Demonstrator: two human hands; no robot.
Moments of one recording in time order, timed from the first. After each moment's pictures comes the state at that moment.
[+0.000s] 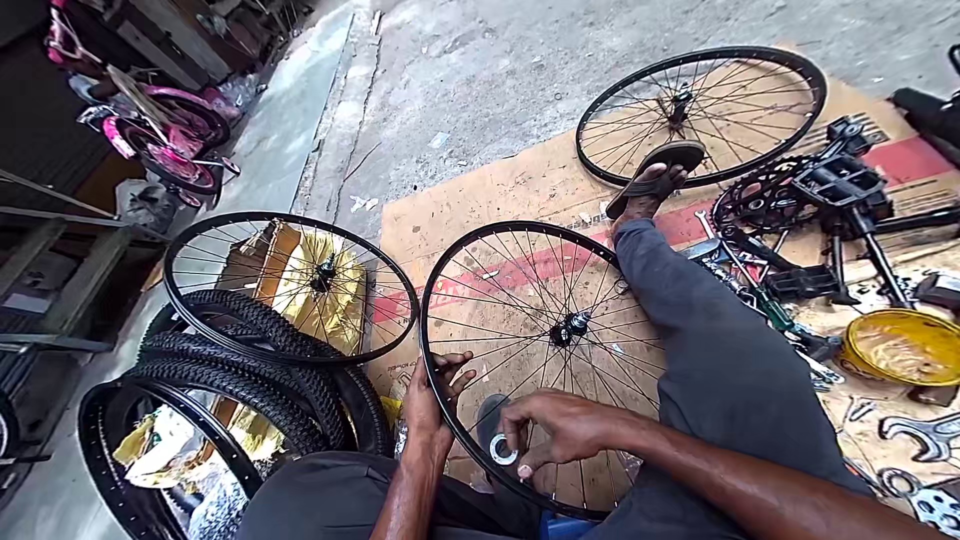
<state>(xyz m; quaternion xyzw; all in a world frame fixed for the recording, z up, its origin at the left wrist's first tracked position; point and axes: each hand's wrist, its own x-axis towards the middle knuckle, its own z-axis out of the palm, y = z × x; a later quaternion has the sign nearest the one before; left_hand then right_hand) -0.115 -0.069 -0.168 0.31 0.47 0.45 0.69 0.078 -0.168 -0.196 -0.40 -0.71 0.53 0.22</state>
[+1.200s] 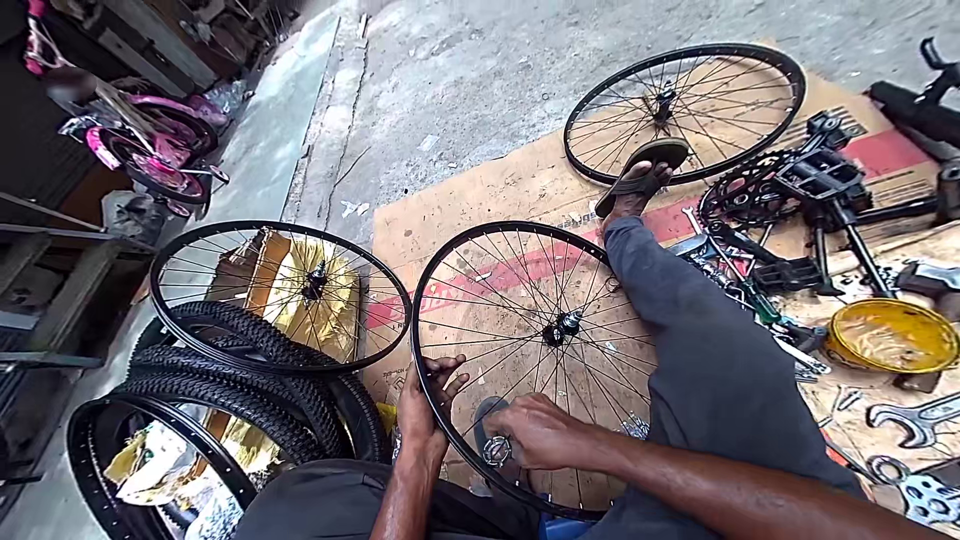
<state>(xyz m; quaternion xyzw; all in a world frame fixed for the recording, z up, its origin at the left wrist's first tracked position) -0.112 -0.070 -0.167 0.32 0.48 0.45 0.68 0.054 -0.171 -0.199 -0.47 -0.75 0.42 0.18</state>
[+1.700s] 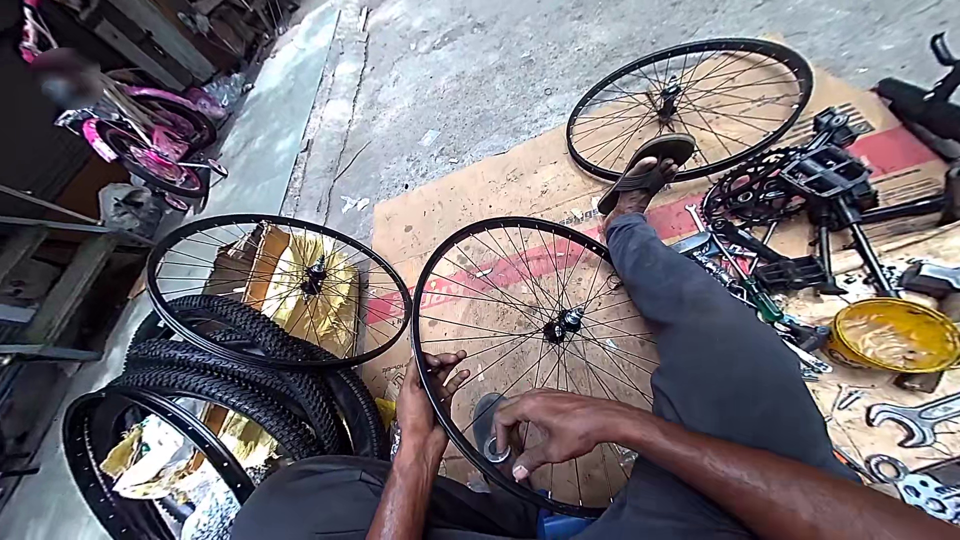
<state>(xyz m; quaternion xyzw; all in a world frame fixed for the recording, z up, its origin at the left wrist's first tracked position) -0.112 -0.071 -0.166 0.32 0.47 0.45 0.69 0.082 -0.168 -0.204 -0.35 -0.74 0.53 0.24</state>
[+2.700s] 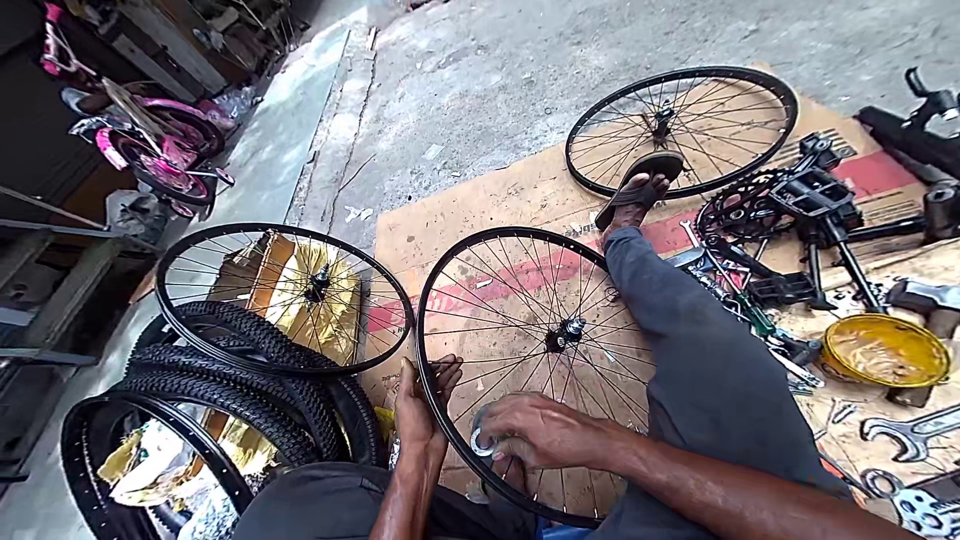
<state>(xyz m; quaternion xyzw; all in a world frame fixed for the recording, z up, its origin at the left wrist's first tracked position) -0.109 -0.072 -0.159 0.33 0.49 0.47 0.66 0.071 -0.167 -0.200 -0.38 -0.80 0.35 0.32</state>
